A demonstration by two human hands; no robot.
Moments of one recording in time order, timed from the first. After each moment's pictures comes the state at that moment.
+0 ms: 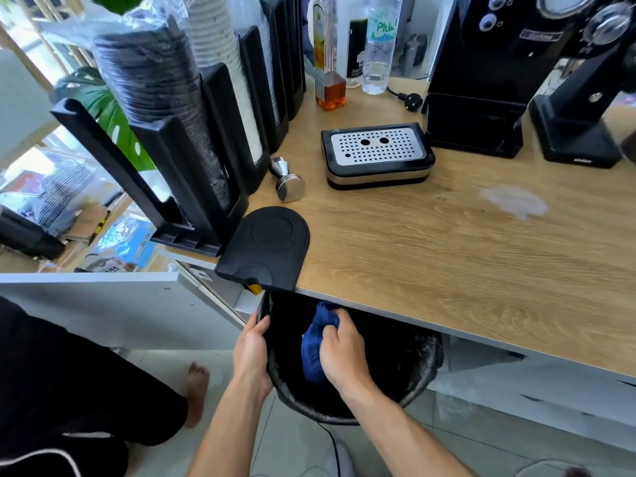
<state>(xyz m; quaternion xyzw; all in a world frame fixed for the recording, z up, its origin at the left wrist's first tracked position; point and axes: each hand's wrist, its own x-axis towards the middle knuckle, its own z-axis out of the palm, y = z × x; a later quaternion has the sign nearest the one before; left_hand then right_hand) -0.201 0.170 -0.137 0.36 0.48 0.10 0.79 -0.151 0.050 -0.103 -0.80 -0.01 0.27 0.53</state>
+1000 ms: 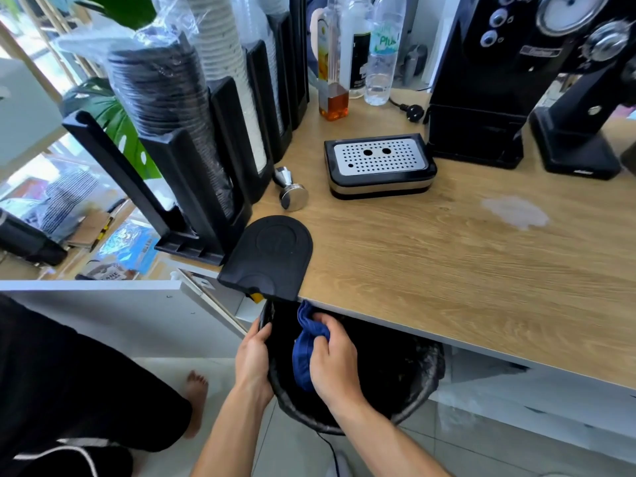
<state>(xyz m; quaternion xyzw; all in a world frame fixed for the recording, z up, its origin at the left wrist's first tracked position) -0.202 0.172 -0.129 0.38 0.48 0.10 0.79 -0.162 0.065 -0.101 -0.80 -0.06 0.20 0.56</state>
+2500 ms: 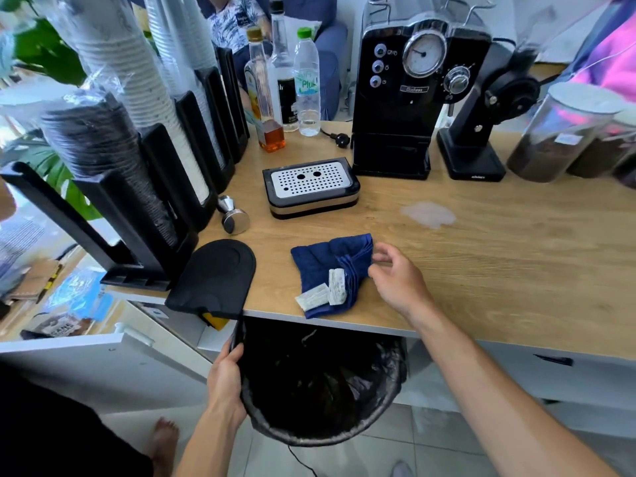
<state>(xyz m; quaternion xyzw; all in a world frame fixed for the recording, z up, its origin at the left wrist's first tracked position) -0.197 0.139 -0.131 0.39 0.50 0.08 0.77 -0.026 -0.069 -0.029 -0.85 -0.04 0.13 0.52</state>
